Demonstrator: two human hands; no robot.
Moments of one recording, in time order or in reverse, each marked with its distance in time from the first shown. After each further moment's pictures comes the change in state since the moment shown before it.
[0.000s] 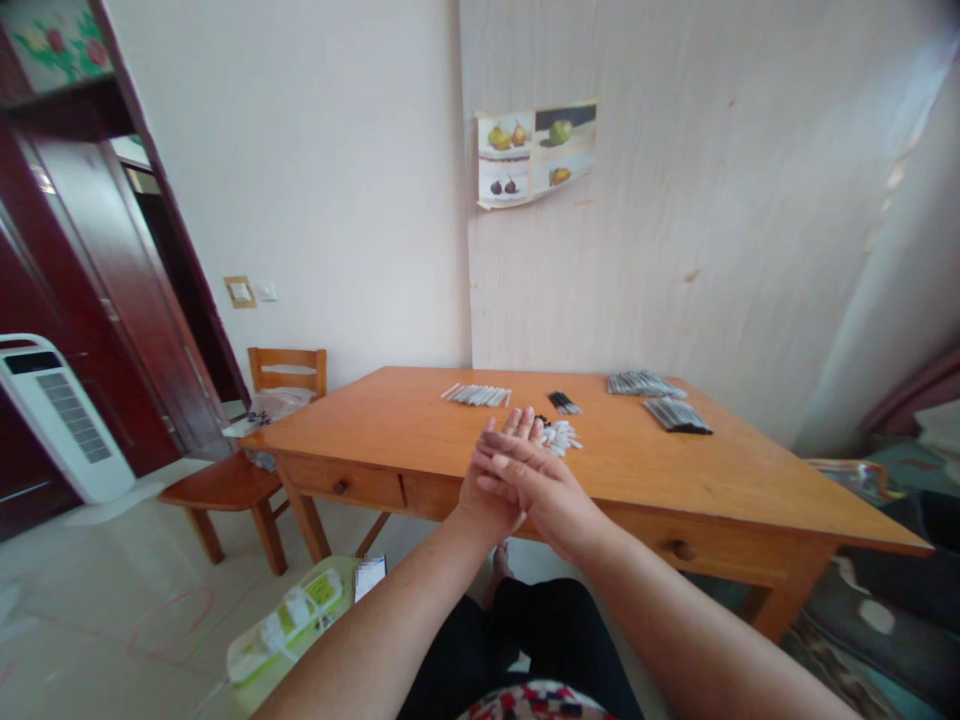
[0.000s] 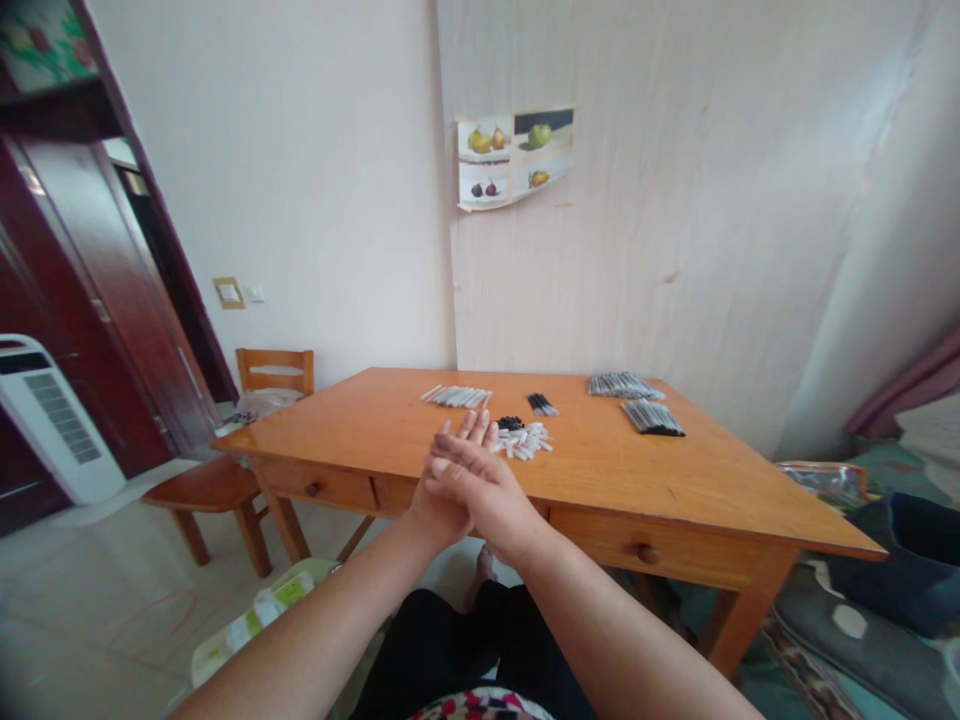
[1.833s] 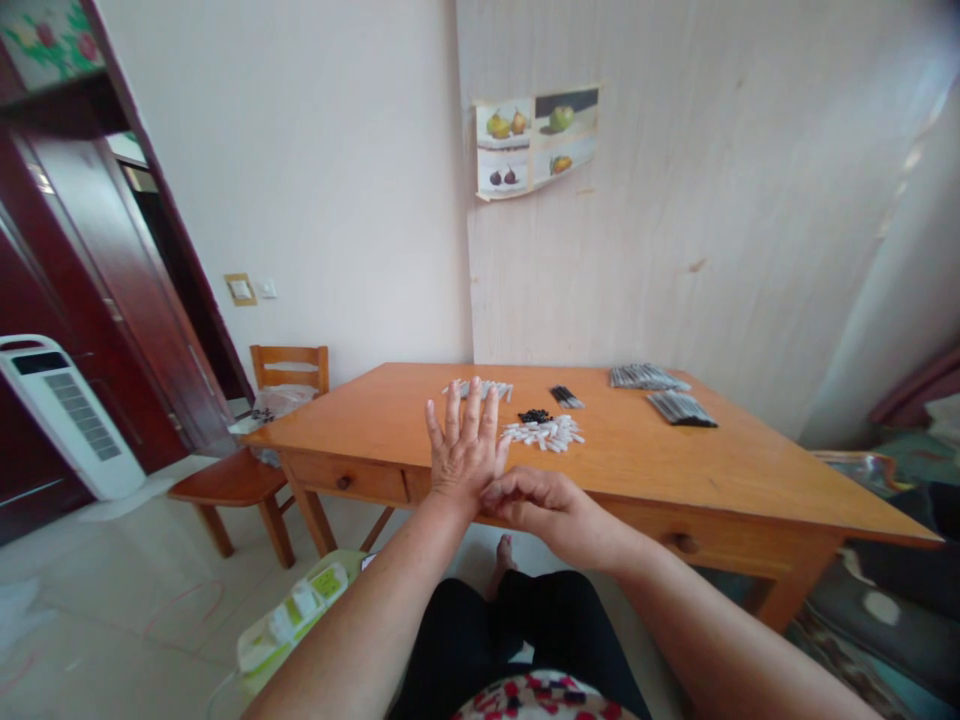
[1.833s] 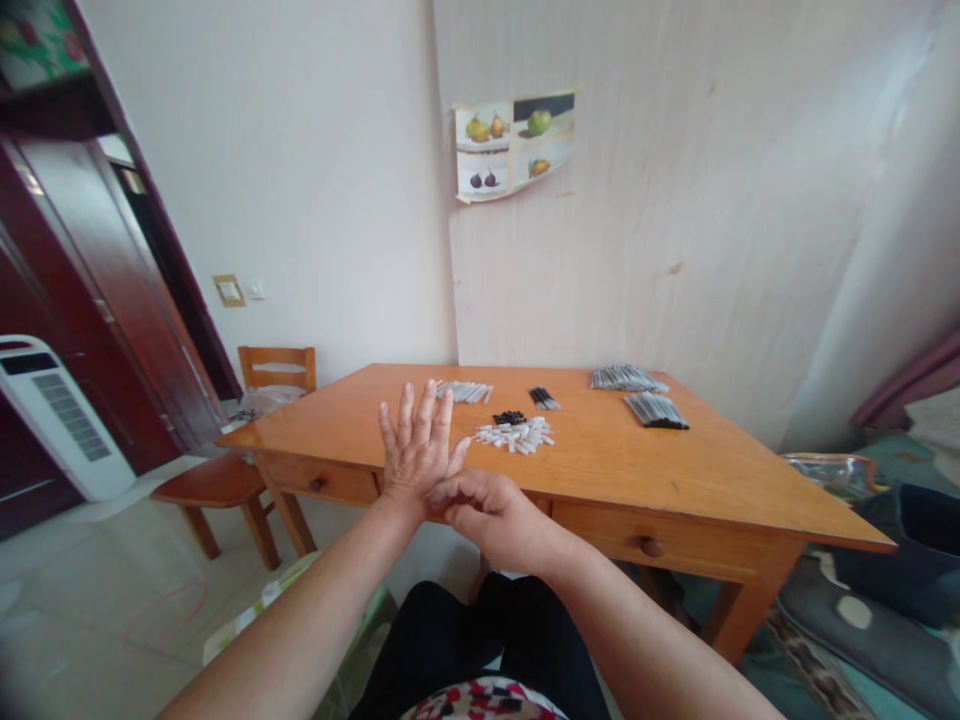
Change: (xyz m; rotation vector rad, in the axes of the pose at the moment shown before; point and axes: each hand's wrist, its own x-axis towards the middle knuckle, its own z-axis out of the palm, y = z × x) left_hand 0.007 -0.034 -0.025 0.218 0.174 -0.151; right_hand -0.019 0.000 -0.023 -0.459 -0.271 -0.064
